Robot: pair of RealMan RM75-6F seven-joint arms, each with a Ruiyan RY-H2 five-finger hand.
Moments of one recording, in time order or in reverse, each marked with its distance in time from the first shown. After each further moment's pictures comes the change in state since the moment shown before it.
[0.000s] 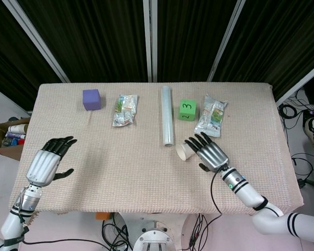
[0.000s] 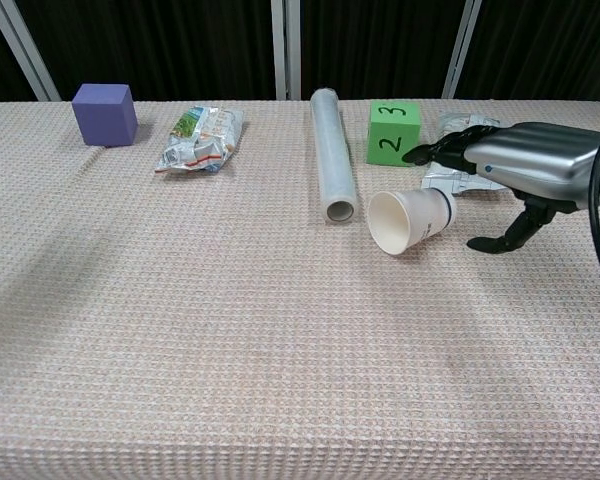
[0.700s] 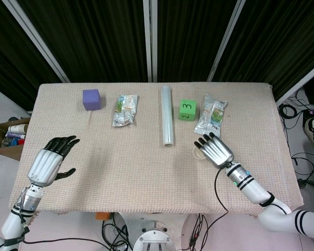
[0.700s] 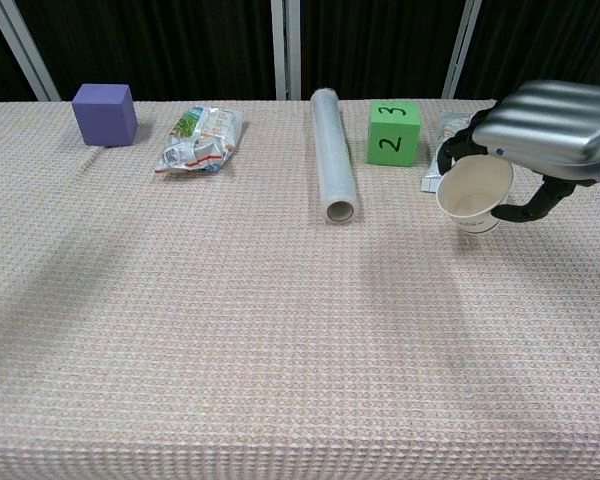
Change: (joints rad) left arm -0.006 0.014 0.000 -0.021 0.024 0.010 0.018; right arm 0.016 0.054 0.011 -0.058 -0.017 0.007 -0.423
